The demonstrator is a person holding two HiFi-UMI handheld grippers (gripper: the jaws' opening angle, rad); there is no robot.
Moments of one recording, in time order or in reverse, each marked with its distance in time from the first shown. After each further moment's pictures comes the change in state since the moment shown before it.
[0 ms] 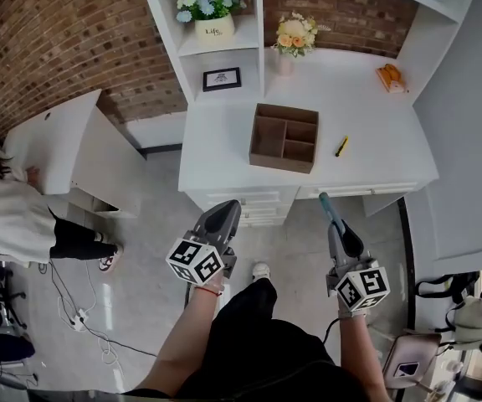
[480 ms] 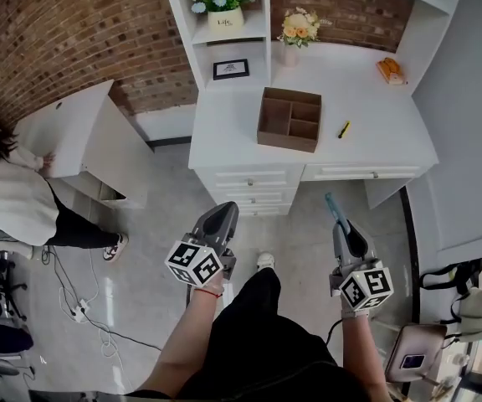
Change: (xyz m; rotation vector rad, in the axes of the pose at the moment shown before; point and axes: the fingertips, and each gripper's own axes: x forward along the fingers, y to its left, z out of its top) left arm -0.084 -0.030 -0.019 0.003 -0.031 0.035; right arm -0.072 0.035 -0.020 0.010 -0.029 -0.009
